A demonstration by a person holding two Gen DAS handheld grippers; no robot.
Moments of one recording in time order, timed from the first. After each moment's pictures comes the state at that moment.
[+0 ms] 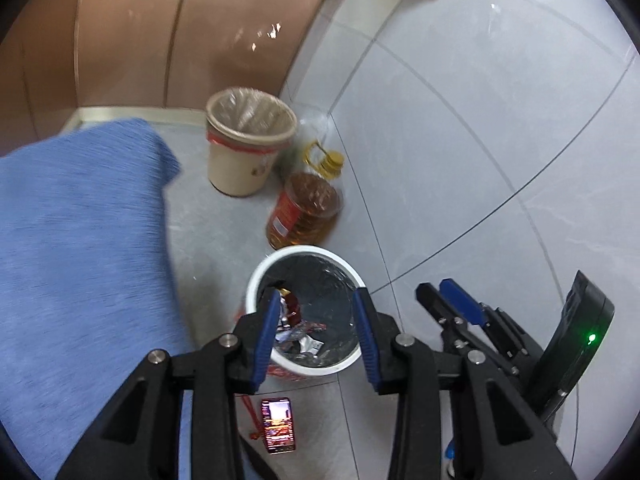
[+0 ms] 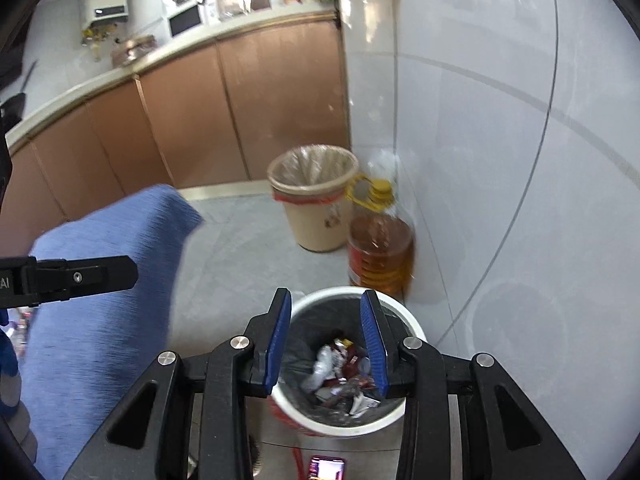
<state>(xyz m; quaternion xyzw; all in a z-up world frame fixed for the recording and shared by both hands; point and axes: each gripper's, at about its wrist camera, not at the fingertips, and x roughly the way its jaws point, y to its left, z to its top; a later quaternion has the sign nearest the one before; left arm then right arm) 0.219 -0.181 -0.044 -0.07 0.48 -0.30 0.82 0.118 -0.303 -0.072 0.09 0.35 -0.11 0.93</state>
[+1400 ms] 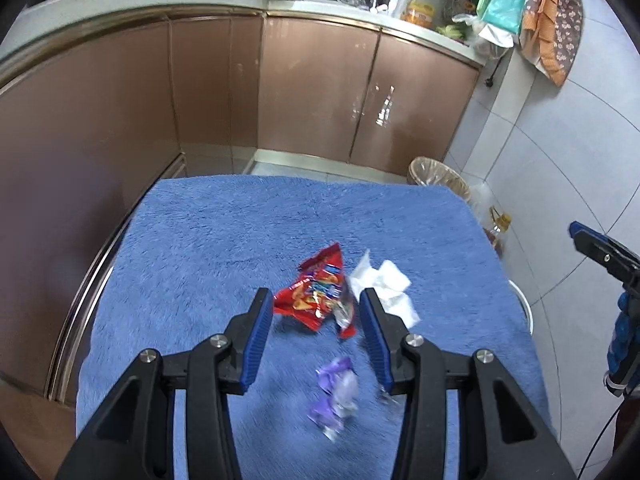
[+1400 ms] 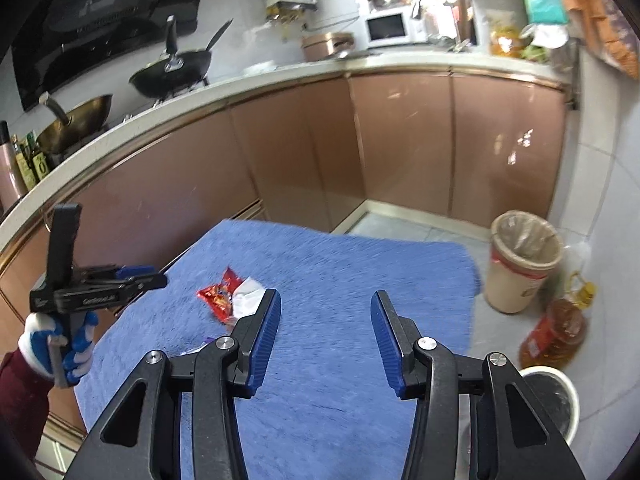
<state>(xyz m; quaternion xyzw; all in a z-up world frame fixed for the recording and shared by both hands) 0.209 0.224 -0.013 -0.03 0.42 -0.12 0.90 0.190 -0.030 0.016 0.04 0.34 0.19 0.92</state>
